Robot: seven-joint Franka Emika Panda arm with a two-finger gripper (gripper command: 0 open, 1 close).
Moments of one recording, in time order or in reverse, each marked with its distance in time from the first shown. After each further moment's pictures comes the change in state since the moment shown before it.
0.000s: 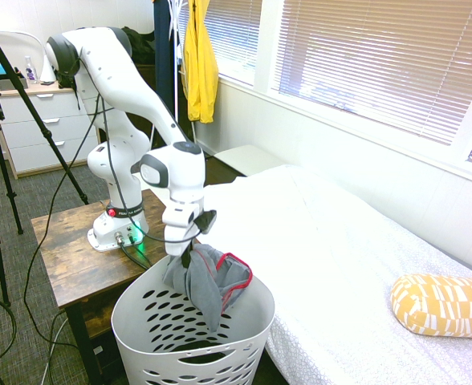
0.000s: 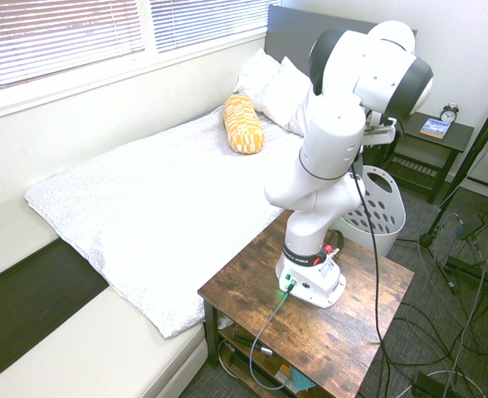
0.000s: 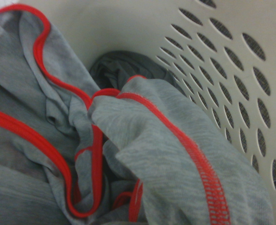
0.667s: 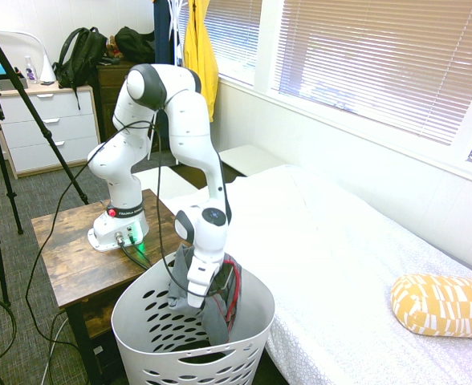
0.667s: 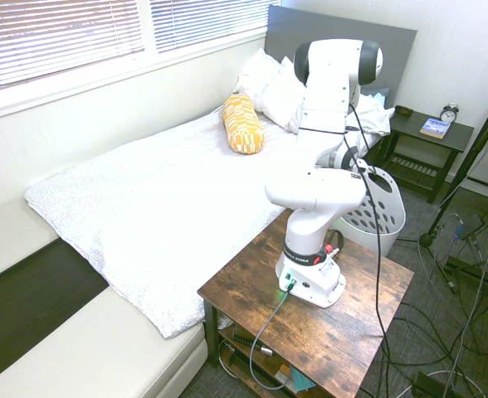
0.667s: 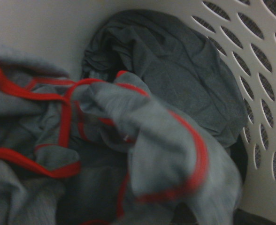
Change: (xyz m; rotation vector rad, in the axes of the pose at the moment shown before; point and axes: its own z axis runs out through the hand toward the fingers) arm 0.017 -0.053 0.204 -0.056 -0.114 0.015
